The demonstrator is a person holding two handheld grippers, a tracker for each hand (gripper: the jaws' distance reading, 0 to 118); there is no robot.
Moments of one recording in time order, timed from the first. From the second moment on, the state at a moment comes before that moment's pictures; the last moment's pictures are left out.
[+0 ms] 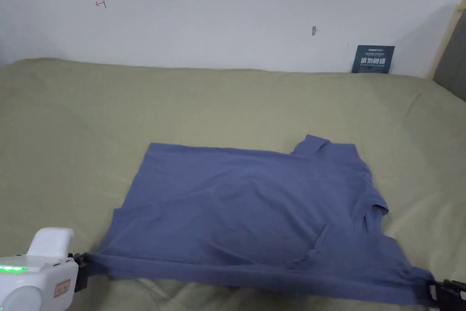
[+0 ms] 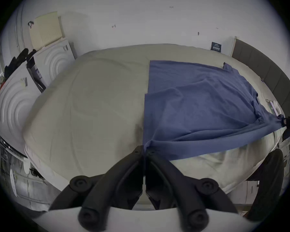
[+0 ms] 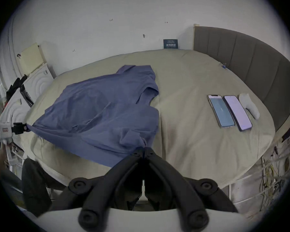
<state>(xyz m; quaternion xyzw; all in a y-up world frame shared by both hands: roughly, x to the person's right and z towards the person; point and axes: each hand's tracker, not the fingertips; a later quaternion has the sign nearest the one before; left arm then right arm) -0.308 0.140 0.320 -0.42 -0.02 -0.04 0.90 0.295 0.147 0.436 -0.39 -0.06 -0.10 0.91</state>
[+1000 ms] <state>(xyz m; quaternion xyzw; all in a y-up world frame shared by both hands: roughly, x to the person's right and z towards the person) -0.325 0.144 0.329 -0.47 -0.08 0.01 0.88 0.307 0.132 0.457 -0.40 -0.07 -0.09 0.91</state>
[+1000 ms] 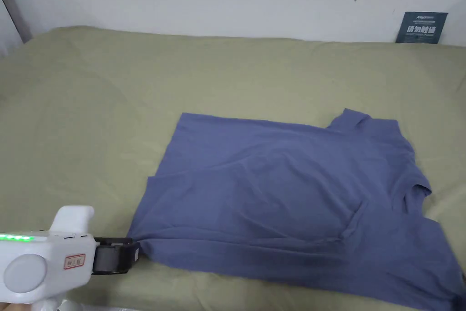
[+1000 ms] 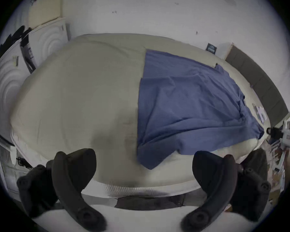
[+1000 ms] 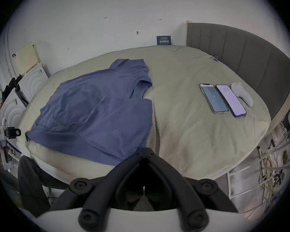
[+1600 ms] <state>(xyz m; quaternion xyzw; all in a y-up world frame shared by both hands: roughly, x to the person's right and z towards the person) -0.297 0.122 0.300 -0.51 -0.07 -0.04 0.86 0.265 0.130 0.430 -0.44 -0.02 -0.06 0.90</state>
